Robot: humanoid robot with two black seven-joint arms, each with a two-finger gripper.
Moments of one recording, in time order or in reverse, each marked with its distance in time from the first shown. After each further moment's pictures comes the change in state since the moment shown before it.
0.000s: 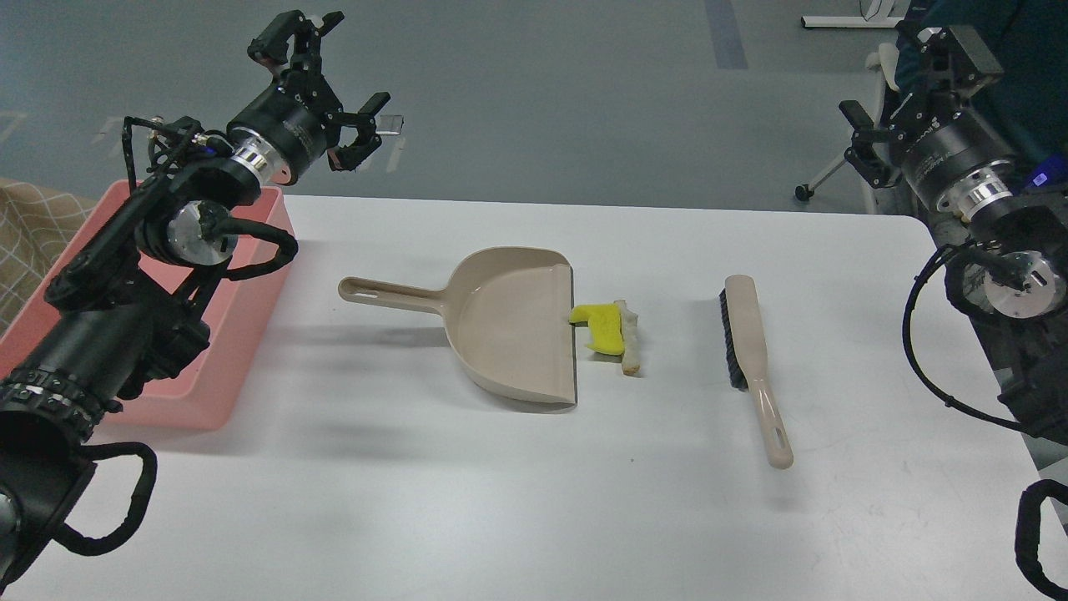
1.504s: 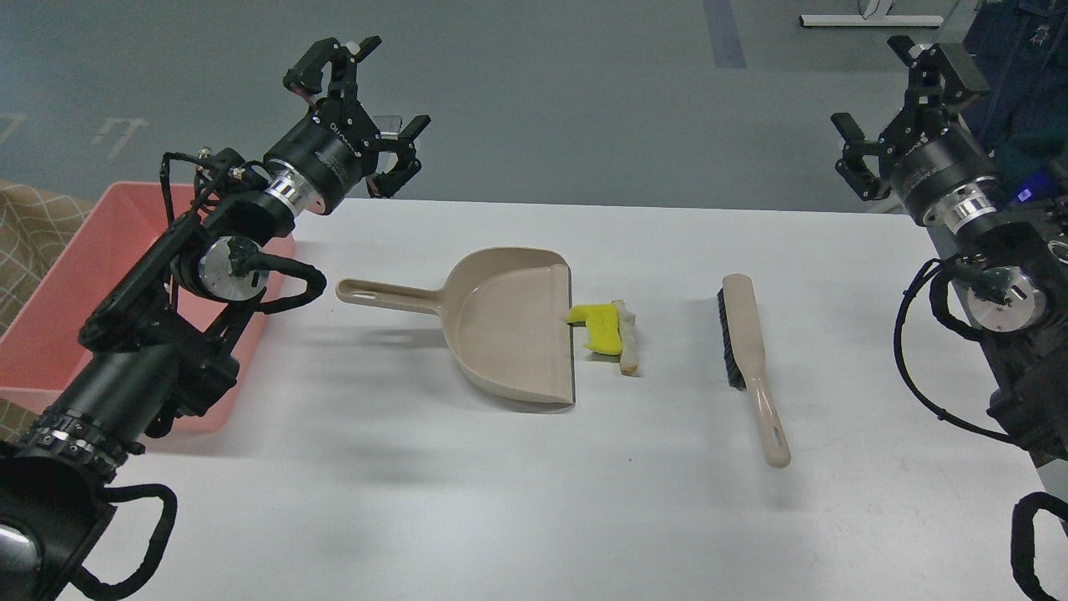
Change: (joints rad) left arm 0.136 -0.049 -0.044 -0.162 -0.009 0.041 0.005; right arm -0.018 0.002 -0.065 0.009 0.013 -0.022 0.019
